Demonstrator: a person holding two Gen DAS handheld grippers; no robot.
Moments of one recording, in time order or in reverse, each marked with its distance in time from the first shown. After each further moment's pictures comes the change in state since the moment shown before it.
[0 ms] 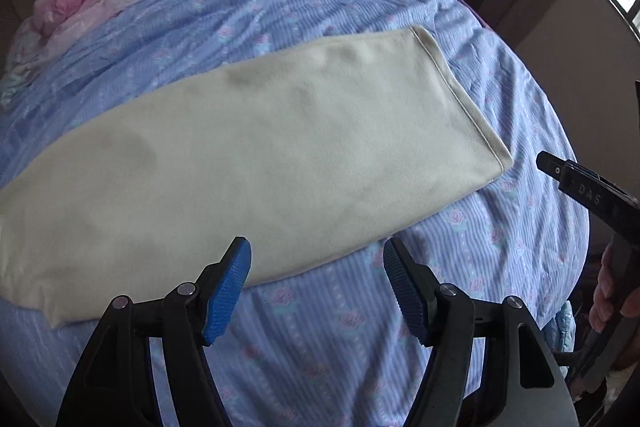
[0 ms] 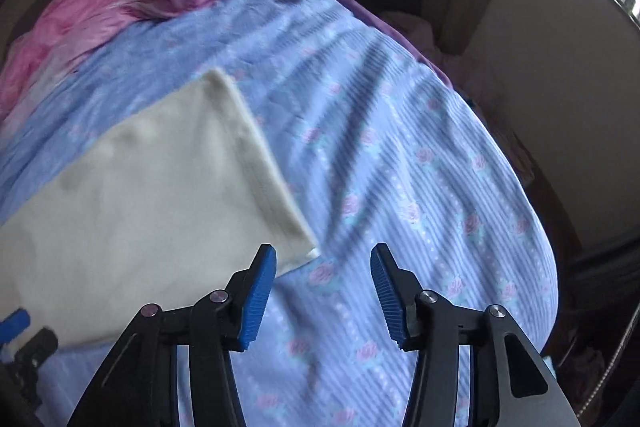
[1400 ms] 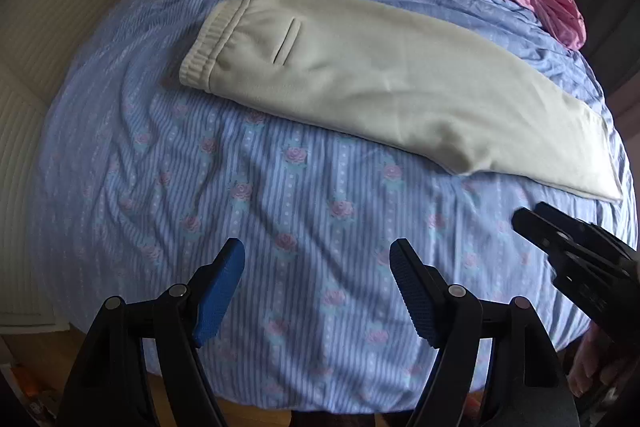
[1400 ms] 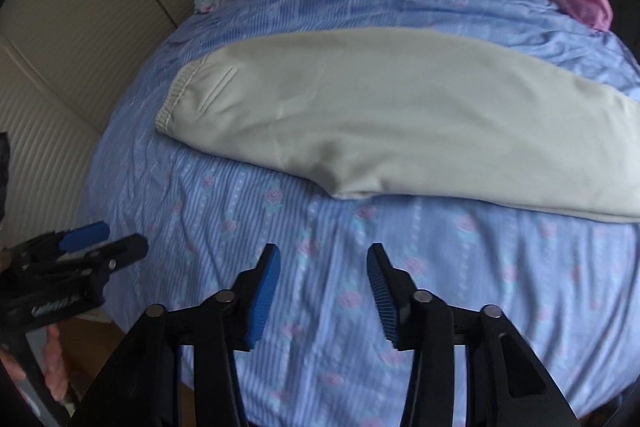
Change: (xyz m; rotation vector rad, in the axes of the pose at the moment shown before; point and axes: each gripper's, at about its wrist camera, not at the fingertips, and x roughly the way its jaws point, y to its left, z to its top) left arm -0.116 0.441 -0.262 -0.439 -0.009 0.180; right arm -0.150 0.471 -0.259 -0.506 0.087 0.546
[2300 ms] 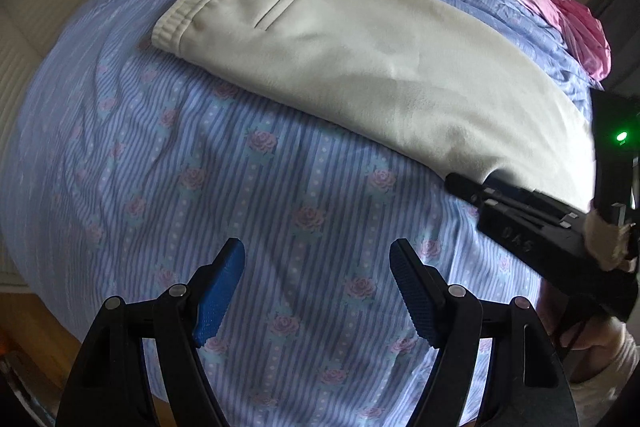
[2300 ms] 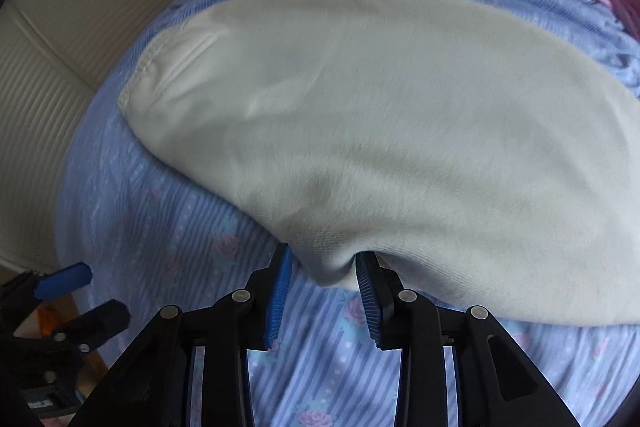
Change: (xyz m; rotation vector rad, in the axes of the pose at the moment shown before) left arm 0.050 -0.023 0.007 -0.143 0.033 -0.015; right arm 0.110 -0.012 0.047 -0.126 0.089 0.063
